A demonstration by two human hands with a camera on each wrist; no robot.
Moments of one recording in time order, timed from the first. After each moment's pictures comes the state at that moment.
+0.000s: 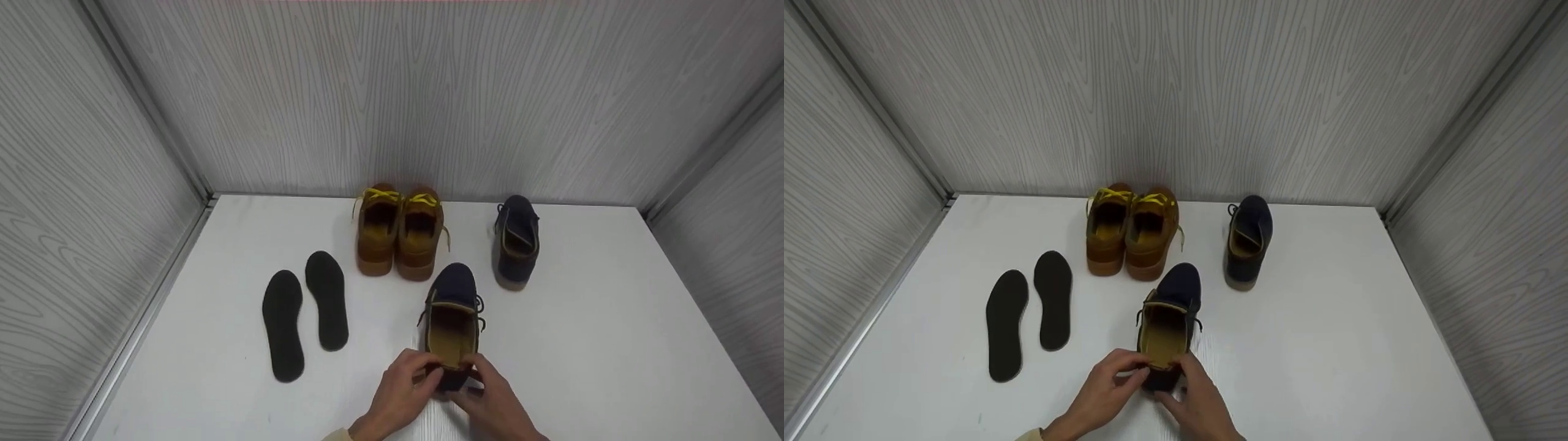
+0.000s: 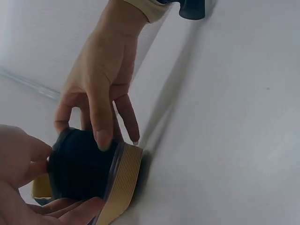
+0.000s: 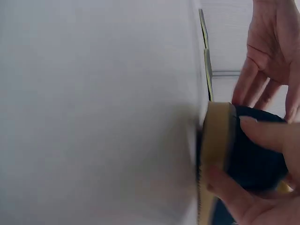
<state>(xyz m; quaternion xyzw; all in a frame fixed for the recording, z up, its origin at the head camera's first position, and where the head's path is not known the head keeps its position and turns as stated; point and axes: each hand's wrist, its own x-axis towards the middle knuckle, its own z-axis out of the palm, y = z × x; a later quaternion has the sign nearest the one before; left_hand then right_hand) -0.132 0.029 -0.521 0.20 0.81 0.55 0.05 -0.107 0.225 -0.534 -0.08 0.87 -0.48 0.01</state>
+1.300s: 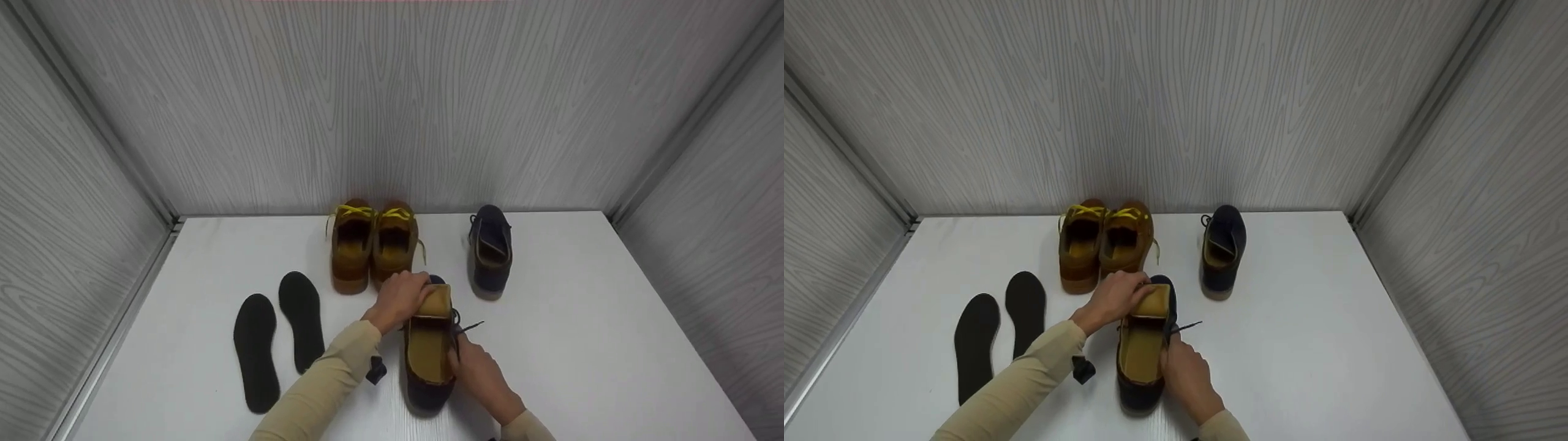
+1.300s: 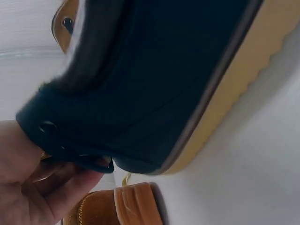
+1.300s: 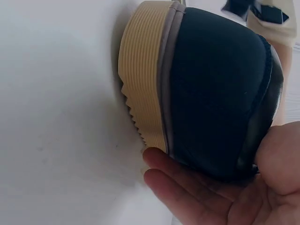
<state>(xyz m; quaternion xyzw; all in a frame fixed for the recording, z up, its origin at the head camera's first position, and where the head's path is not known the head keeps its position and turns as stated) -0.303 0.085 -0.473 0.32 0.92 0.23 -0.06 -0.167 0.231 -0.504 0.00 0.96 -0.29 -0.01</state>
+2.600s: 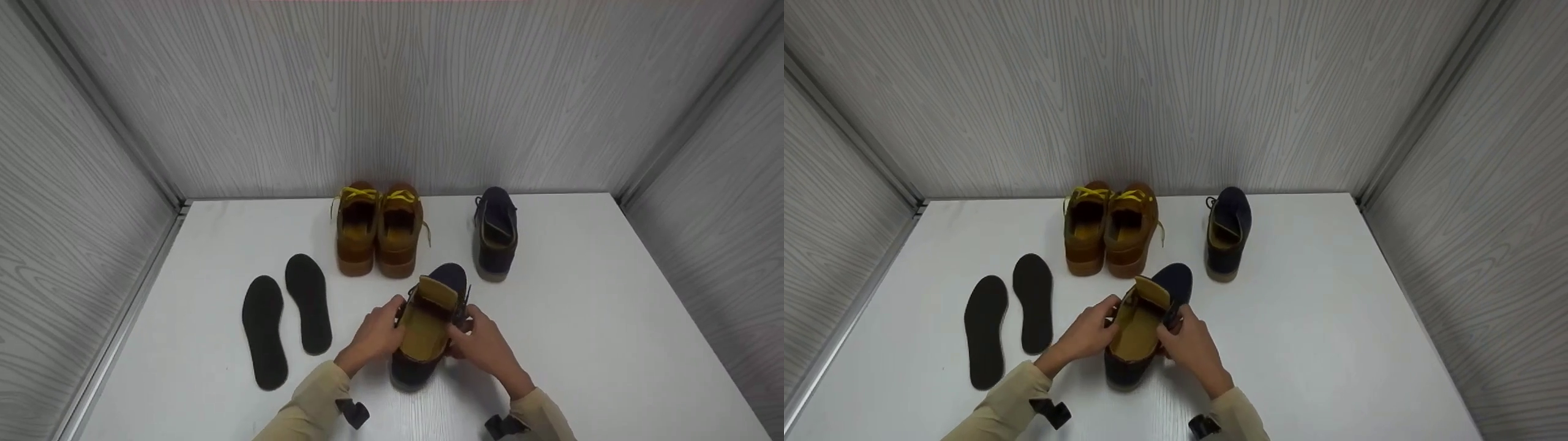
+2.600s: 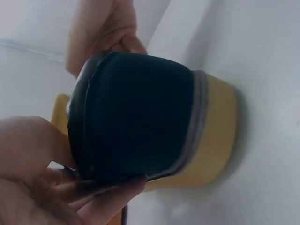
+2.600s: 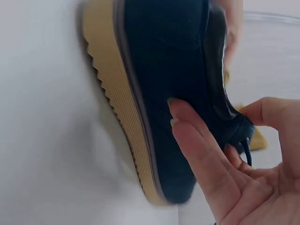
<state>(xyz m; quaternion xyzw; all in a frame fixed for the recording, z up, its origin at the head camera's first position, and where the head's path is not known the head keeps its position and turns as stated) -0.224 0.025 -0.492 0.24 0.89 0.39 0.10 -0.161 0.234 -0.484 0.02 0.81 -0.58 0.06</state>
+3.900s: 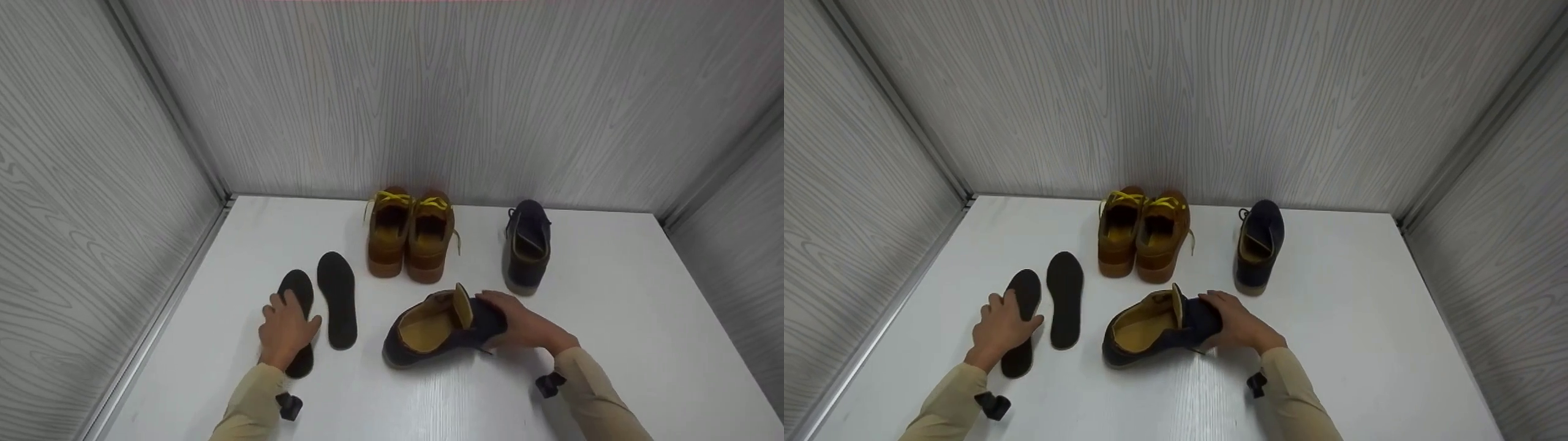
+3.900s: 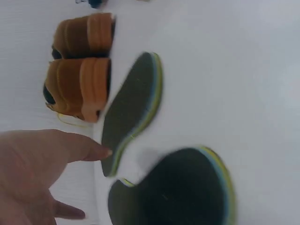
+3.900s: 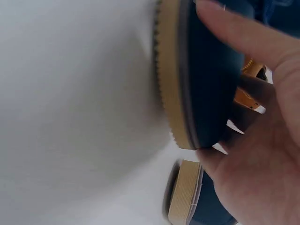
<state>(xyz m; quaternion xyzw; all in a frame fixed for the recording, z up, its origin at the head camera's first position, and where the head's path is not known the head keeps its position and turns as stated) -0.255 -0.128 -0.518 -0.03 0.97 0.23 -0.02 -0.242 0.324 -0.510 -0.27 0.91 -0.29 0.05</state>
